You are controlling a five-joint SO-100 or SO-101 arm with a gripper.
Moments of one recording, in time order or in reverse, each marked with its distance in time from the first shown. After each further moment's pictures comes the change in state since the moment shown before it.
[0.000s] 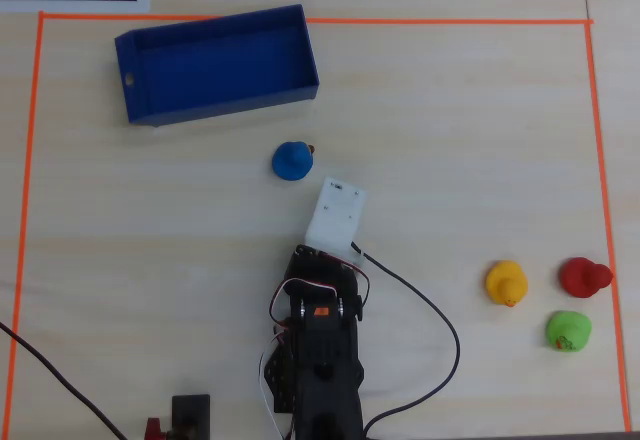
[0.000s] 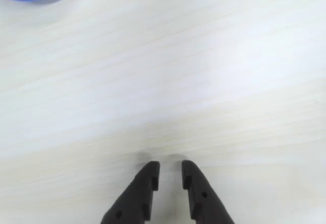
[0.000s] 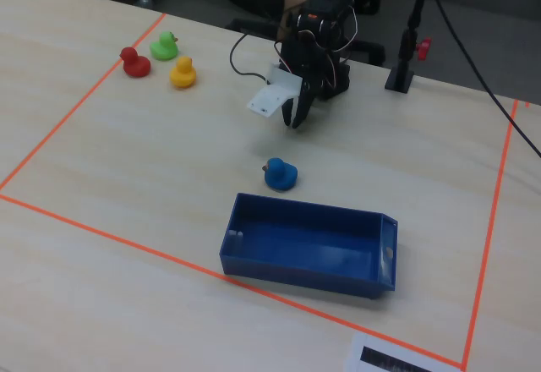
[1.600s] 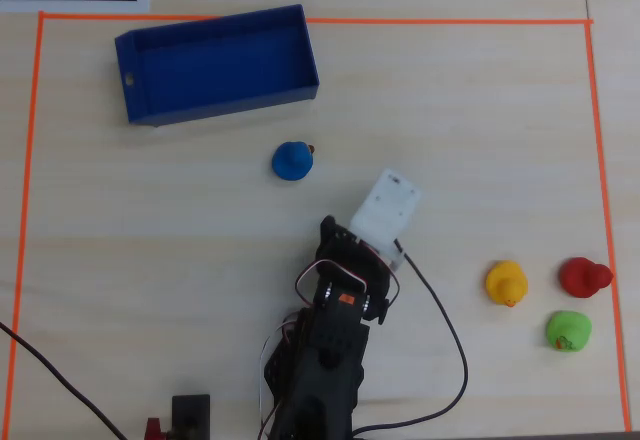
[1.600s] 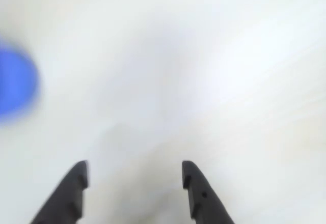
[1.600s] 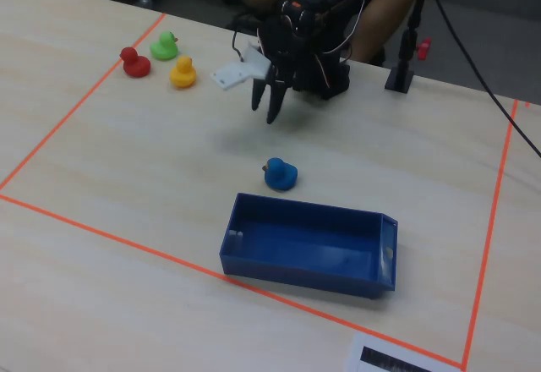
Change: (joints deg) arm 23.3 -21.4 -15.1 -14.6 -4.8
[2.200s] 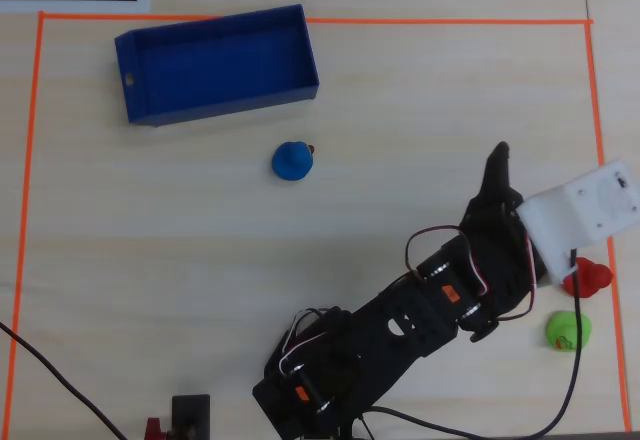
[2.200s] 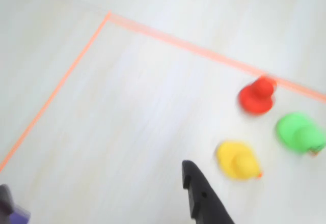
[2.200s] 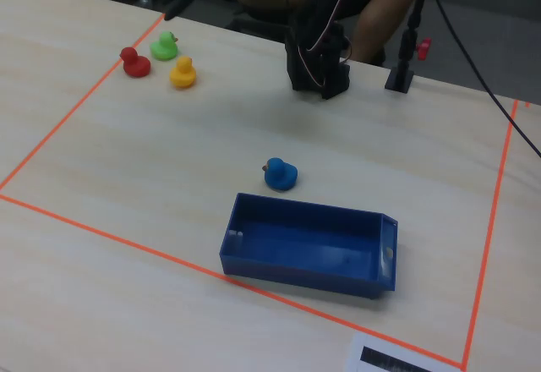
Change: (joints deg) arm 33.6 -37.7 -62.2 -1.1 -4.0
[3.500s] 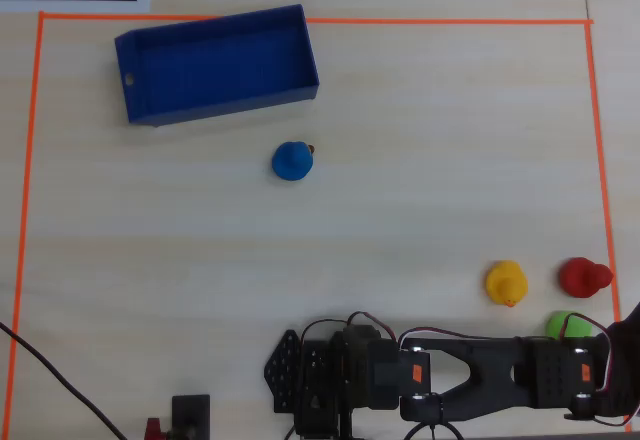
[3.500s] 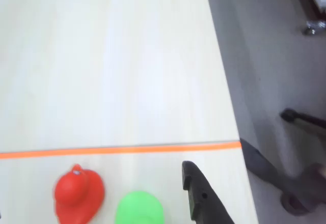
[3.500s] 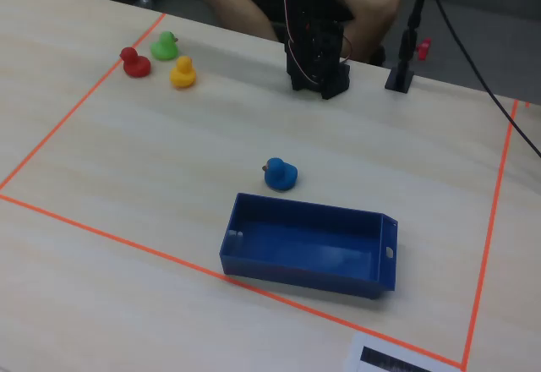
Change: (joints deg) arm 35.6 -39.7 -6.6 -33.8 -9.5
